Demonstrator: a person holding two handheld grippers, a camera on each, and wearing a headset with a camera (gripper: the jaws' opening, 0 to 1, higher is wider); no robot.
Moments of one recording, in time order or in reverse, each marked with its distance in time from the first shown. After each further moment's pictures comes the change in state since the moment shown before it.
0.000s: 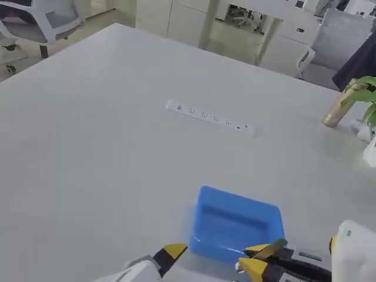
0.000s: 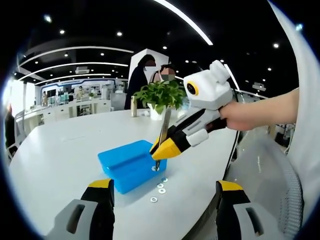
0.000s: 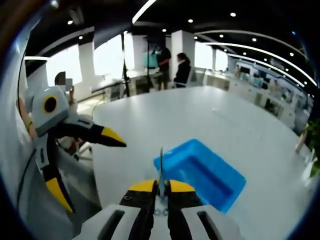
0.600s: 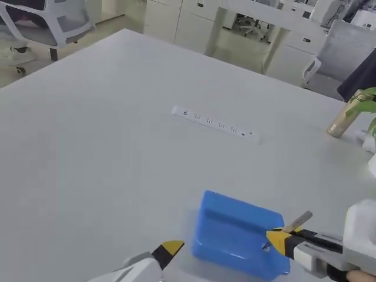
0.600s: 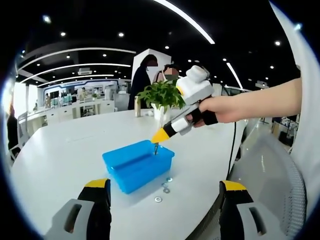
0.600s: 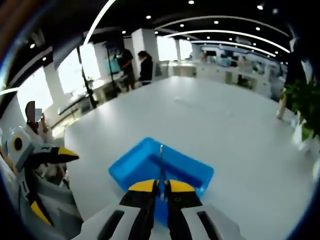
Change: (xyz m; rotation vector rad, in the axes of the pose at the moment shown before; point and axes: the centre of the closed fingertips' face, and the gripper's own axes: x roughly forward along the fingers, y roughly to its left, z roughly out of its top) left arm 0.000 0.007 -0.001 0.008 0.001 0.035; right arm 0.001 -0.077 -0.004 0.301 0.003 -0.167
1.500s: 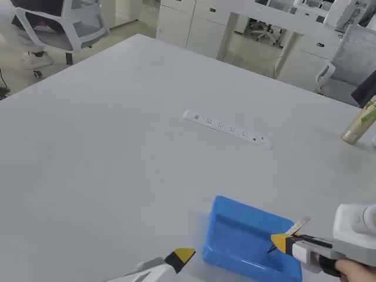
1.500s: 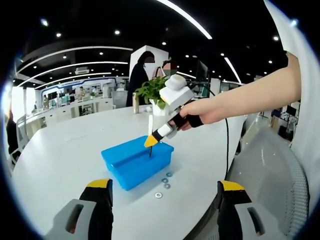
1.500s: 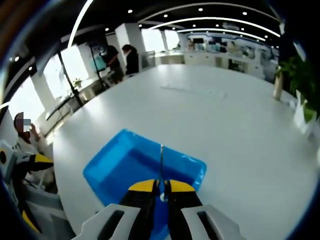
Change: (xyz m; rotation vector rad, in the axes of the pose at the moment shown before) left arm 0.001 0.000 -0.006 0.030 0.044 -0.004; right arm 0.039 -0.029 -0.017 0.058 0.080 -0.034
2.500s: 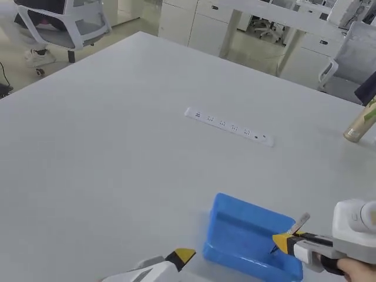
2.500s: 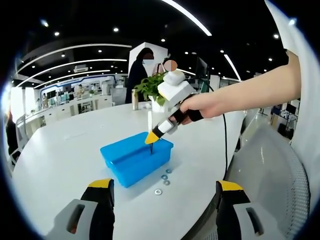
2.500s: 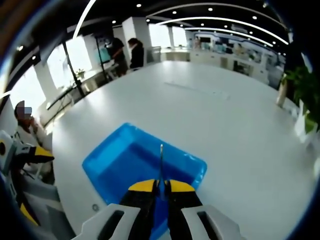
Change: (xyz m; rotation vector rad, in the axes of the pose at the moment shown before) left arm 0.000 -0.002 -0.005 0.003 0.028 -0.006; right arm -0.002 -0.002 -0.005 -0.067 0.044 -0.004
